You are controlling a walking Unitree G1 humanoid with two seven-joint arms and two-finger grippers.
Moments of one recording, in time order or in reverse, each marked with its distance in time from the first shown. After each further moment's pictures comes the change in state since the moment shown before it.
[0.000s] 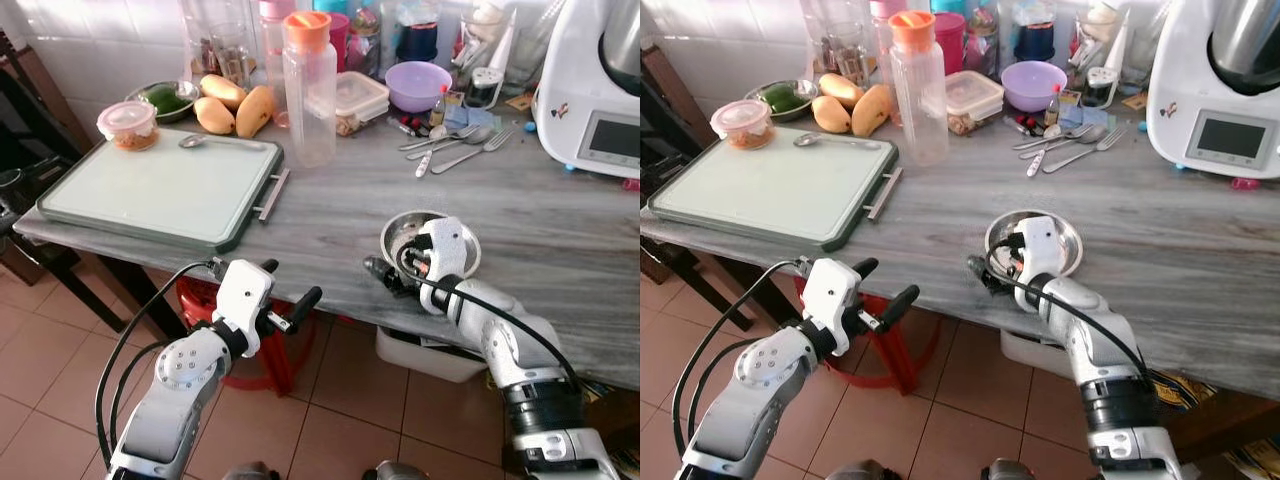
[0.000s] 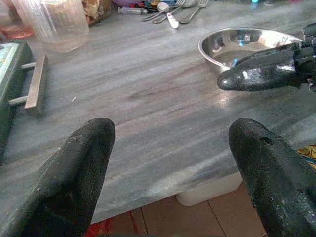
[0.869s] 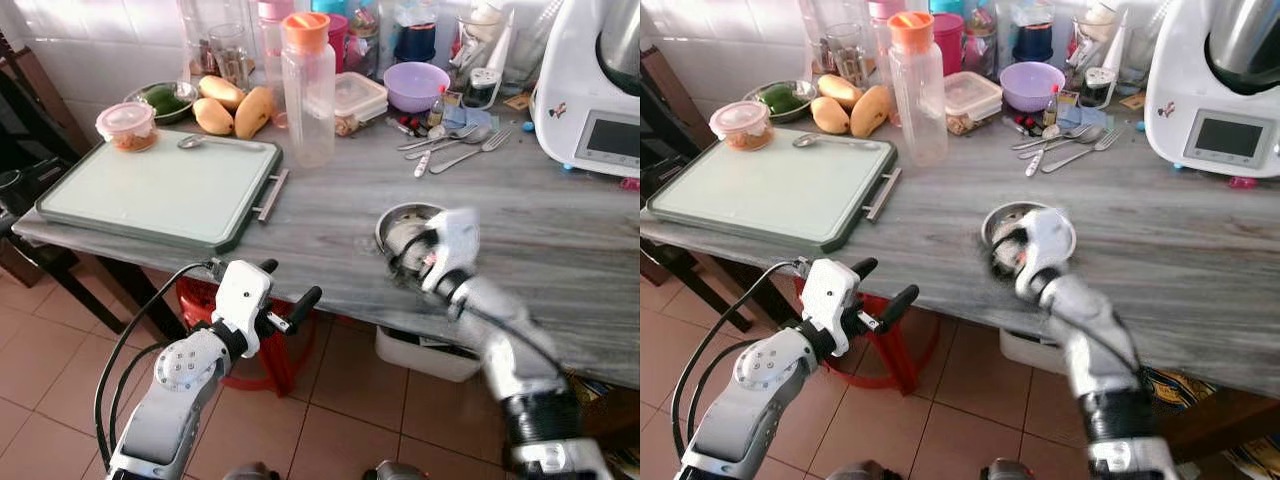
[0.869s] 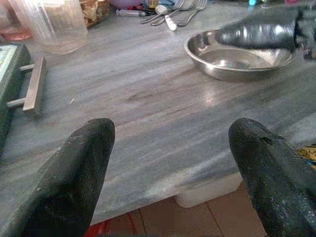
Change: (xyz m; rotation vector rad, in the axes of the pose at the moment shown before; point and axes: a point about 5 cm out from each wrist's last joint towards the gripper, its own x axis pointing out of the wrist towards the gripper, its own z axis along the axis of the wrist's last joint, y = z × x) left arm -0.001 0.000 0.000 -0.004 -0.007 0.001; right arm -0.004 -0.008 0.018 -0.129 -0.250 -0.089
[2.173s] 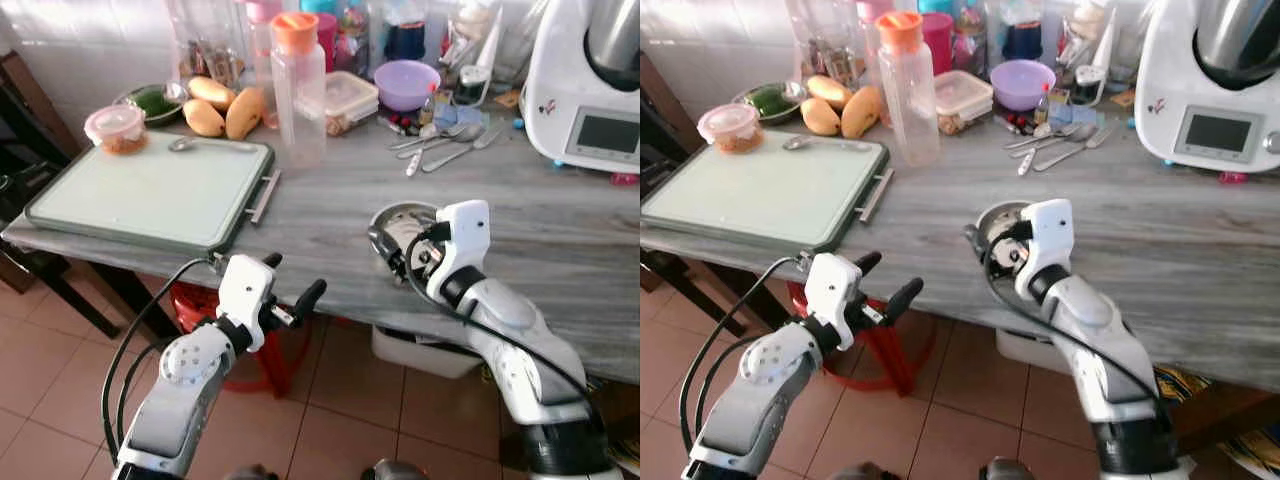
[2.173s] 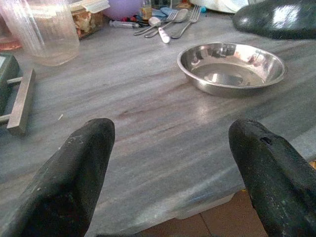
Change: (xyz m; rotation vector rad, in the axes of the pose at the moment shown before) left arm 0.006 -0.001 0.004 -0.019 -0.039 -0.001; right arm -0.021 0.022 0.019 -0.014 -0.046 0.057
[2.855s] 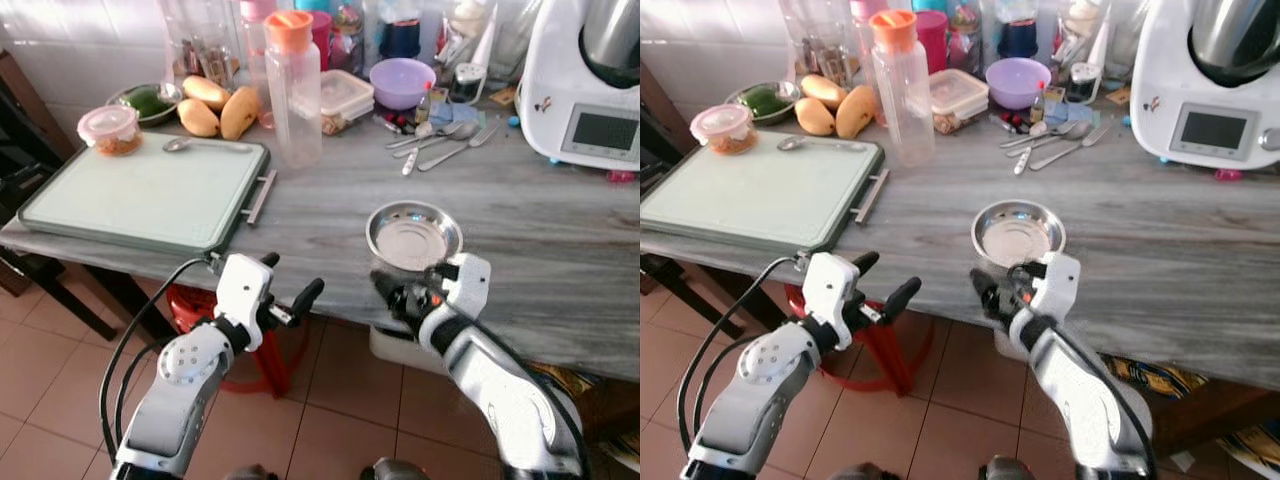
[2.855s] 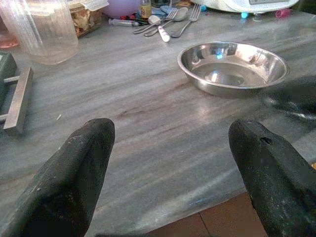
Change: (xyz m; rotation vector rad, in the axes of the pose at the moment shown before) left arm -0.001 0.002 0.000 -0.006 0.002 0.009; right arm -0.034 0.027 -0.049 0.490 0.209 -0.098
